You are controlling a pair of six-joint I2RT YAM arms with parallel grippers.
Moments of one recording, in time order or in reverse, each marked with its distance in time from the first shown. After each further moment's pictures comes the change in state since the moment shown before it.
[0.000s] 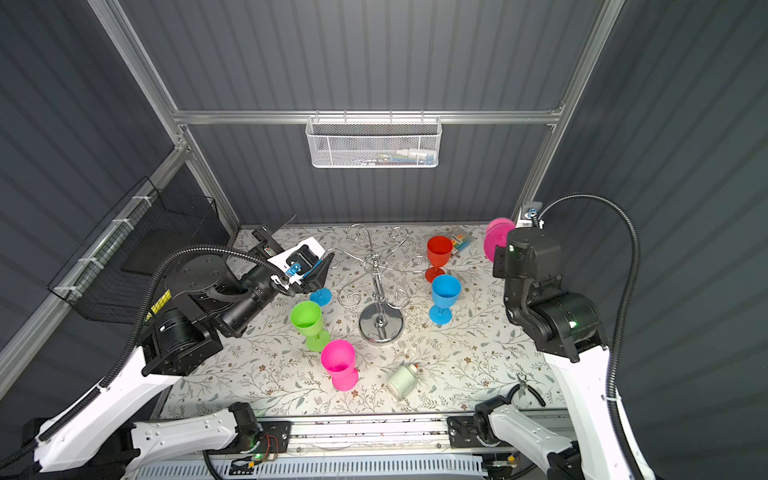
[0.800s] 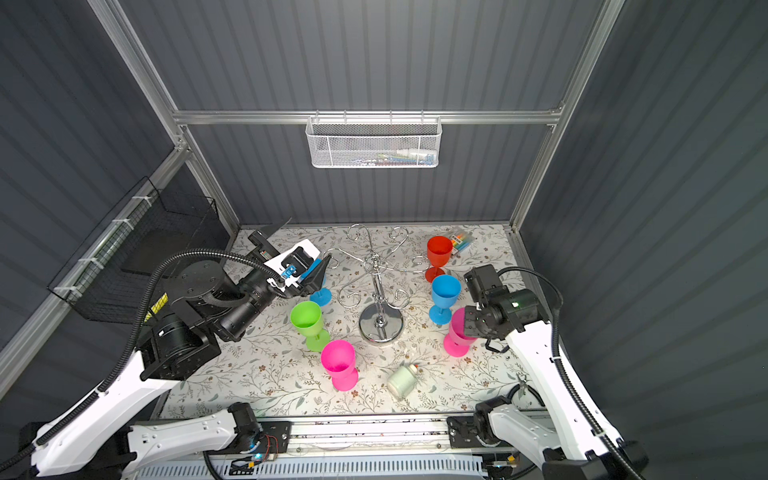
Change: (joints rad) left arm 0.000 -0.035 -0.043 0.008 -0.023 -0.026; right arm -0.013 0.041 -0.410 -0.249 -0.502 0.328
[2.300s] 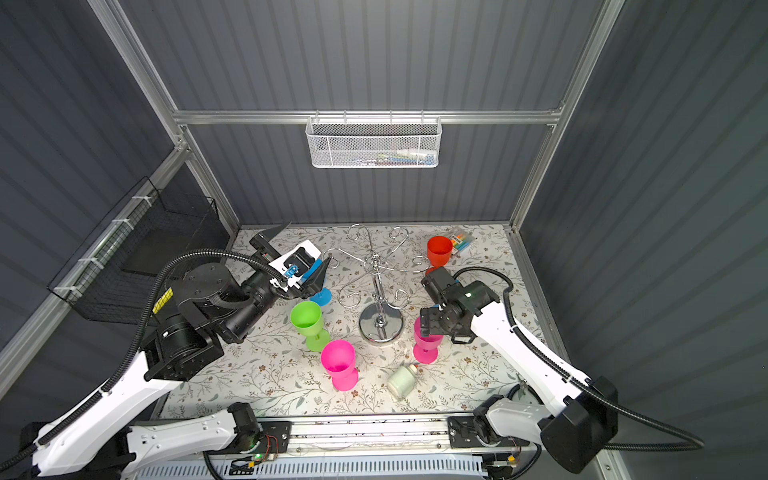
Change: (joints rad) left arm 0.000 -0.006 -0.029 -0.006 -0.037 -0.045; right arm 0.242 0.162 -0.011 0.148 -0.040 0.121
